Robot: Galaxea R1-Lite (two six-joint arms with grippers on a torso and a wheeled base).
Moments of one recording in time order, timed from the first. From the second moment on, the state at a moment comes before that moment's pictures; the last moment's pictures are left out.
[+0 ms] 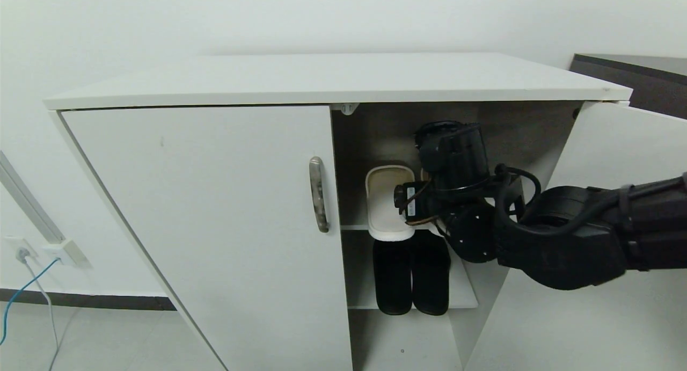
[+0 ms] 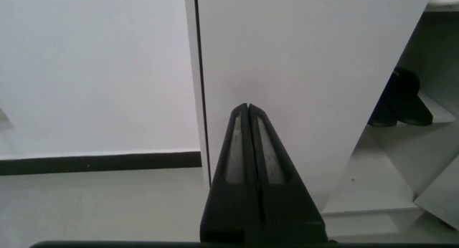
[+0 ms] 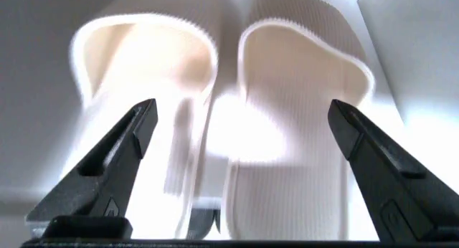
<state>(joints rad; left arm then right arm) 0.00 0.00 0.00 0.00 -0.02 0.00 0.83 1.90 -1.31 -0.25 -0.76 0.21</state>
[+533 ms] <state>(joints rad) 0.00 0.00 0.00 0.00 -0.02 0.00 0.94 1.69 -0.93 -0.43 -0.60 0.22</state>
